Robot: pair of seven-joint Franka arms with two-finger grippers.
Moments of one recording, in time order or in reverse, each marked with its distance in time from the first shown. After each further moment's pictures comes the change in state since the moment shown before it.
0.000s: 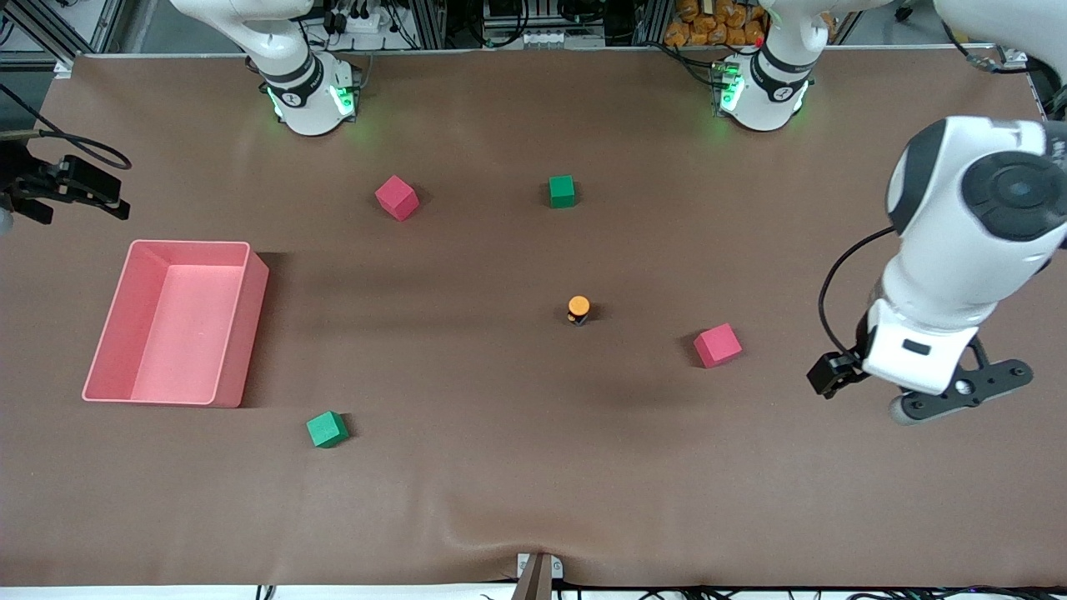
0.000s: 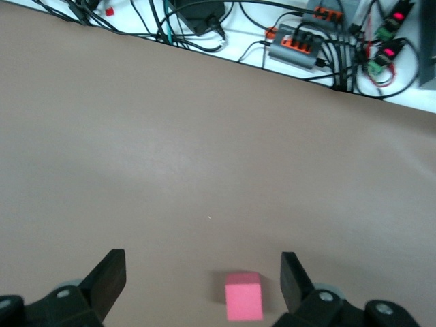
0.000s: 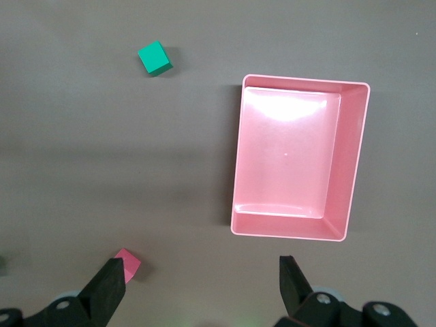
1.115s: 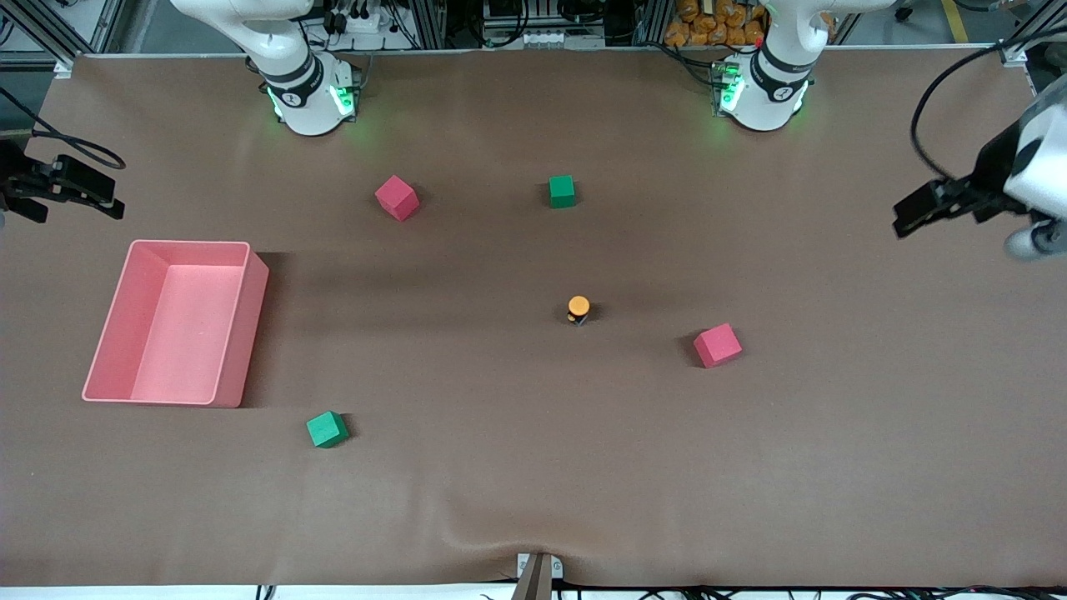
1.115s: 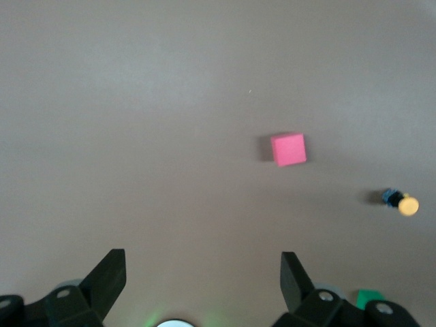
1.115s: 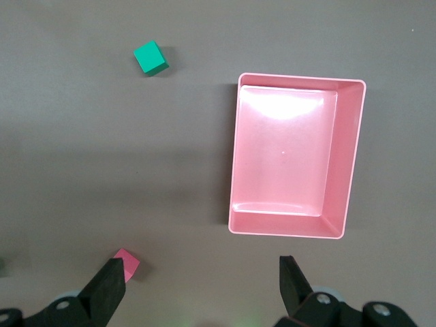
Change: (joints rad) left arm -0.093 -0.380 0.331 -0.163 -0.314 -0.395 0.382; right arm -0.006 -0.001 -0.006 0.001 0.000 -0.004 0.000
